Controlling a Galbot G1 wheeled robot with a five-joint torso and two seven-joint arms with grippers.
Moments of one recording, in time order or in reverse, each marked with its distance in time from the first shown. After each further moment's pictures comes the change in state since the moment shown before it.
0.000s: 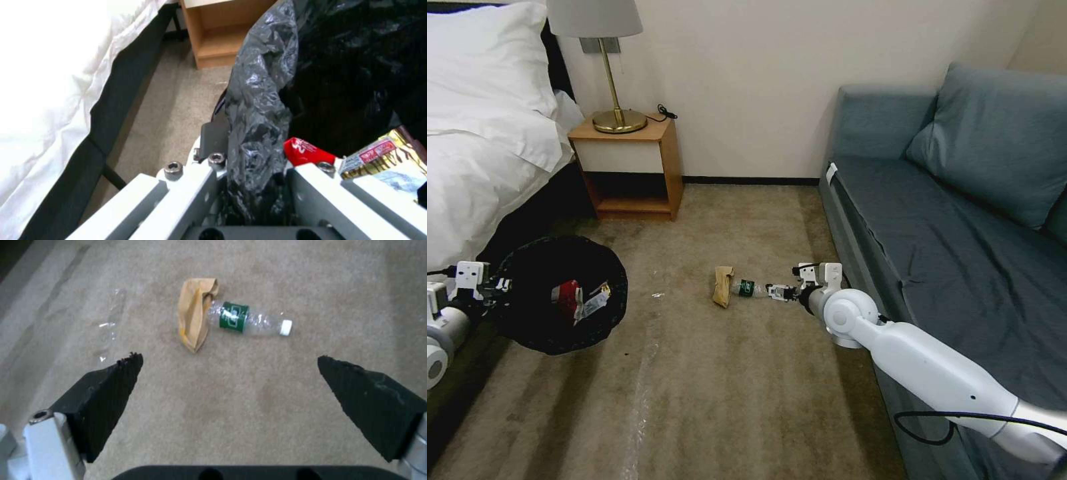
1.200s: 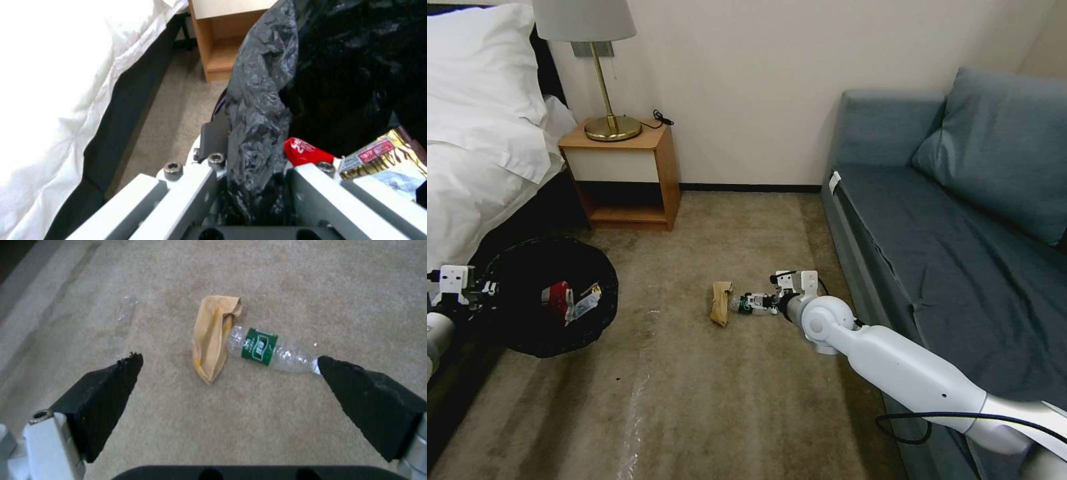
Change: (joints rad) left arm 0.041 -0.013 -0.063 0.005 0.002 -0.014 0.014; right arm 0.048 0.069 -0.095 -0.056 -0.015 0.016 -0.023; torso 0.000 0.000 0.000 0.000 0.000
